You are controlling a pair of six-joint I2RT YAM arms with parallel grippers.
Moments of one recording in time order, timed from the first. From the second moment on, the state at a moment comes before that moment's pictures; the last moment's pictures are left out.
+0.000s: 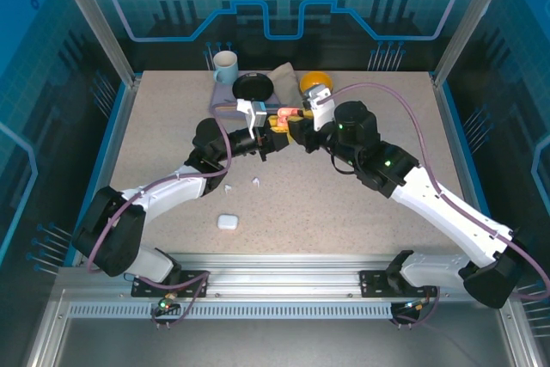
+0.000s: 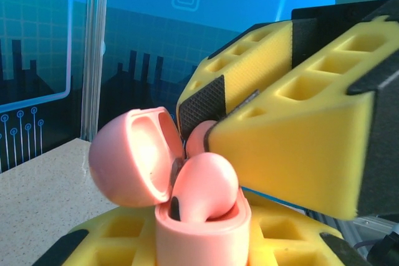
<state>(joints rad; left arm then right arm) -0.51 1.46 0.82 0.86 0.71 -0.33 0.75 1.20 1.22 -0.30 0.07 0.09</state>
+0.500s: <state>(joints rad) -0.51 1.47 0.82 0.87 0.71 -0.33 0.76 1.21 1.27 -0.34 0.08 0.11</state>
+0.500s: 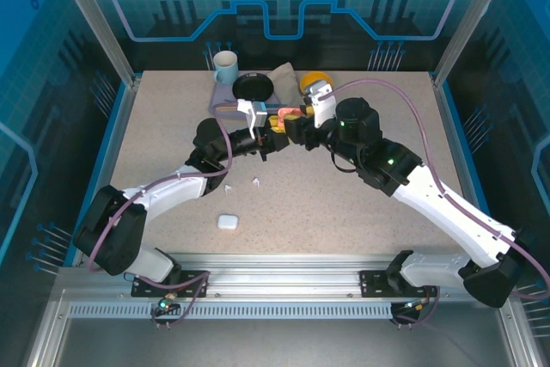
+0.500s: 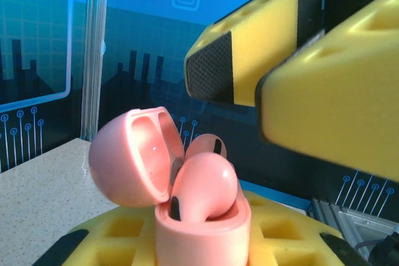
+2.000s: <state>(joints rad) -0.53 1.53 0.85 0.79 0.74 -0.27 0.58 1.54 1.74 -0.97 -0.12 0.38</state>
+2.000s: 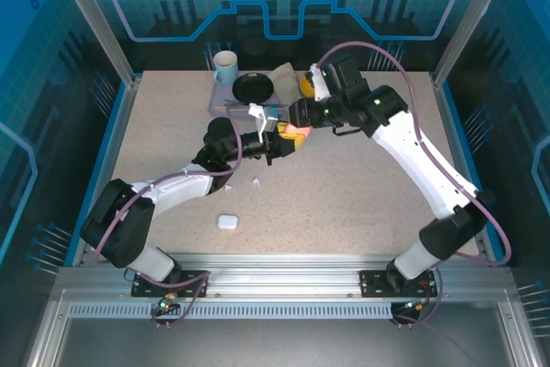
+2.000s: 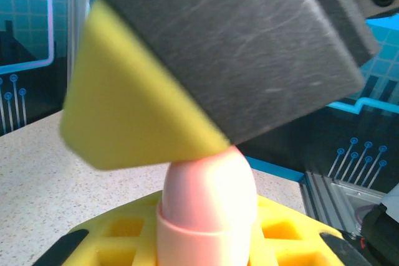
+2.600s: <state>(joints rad) -0.58 2.05 1.34 0.37 0.54 -0.76 0.26 1.34 1.17 -0.84 -0.08 0.58</state>
